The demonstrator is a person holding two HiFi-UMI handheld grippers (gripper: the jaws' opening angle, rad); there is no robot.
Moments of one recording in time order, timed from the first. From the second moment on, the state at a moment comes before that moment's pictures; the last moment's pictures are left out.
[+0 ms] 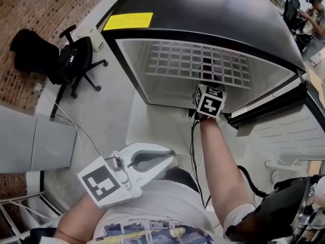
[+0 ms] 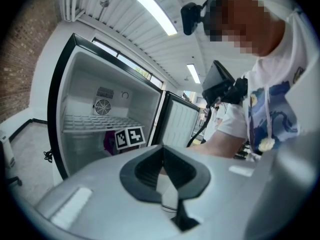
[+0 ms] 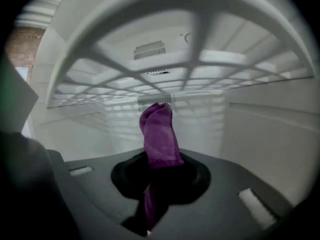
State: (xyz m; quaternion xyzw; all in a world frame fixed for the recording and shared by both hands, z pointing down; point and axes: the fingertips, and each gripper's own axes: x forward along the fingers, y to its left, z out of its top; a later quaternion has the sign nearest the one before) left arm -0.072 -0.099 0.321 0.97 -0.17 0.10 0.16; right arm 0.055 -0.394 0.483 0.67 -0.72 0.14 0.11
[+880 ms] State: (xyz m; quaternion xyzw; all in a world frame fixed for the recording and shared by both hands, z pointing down) left arm -0.135 -0.081 0.328 0.95 -0.24 0.10 0.18; right arm -0.089 -0.393 0.528 0.57 -0.79 0.20 0.12
